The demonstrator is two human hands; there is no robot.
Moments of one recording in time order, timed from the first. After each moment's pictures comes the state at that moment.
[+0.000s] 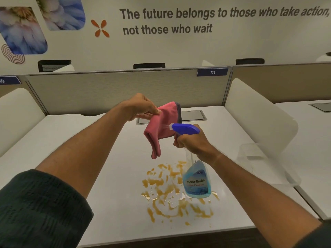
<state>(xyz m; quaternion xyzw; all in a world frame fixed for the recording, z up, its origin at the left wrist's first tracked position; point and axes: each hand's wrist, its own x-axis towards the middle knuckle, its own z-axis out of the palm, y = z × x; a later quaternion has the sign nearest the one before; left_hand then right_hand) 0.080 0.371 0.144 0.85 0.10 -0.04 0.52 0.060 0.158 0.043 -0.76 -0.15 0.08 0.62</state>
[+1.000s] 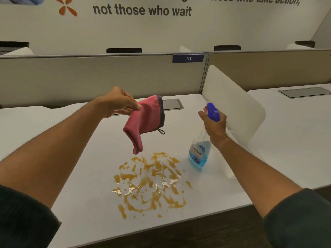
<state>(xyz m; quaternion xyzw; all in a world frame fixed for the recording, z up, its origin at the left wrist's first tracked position) 0.105 0.332 0.117 0.83 0.10 -0.05 0.55 0.139 0.024 0.001 -0.67 0.10 -0.15 0.72</state>
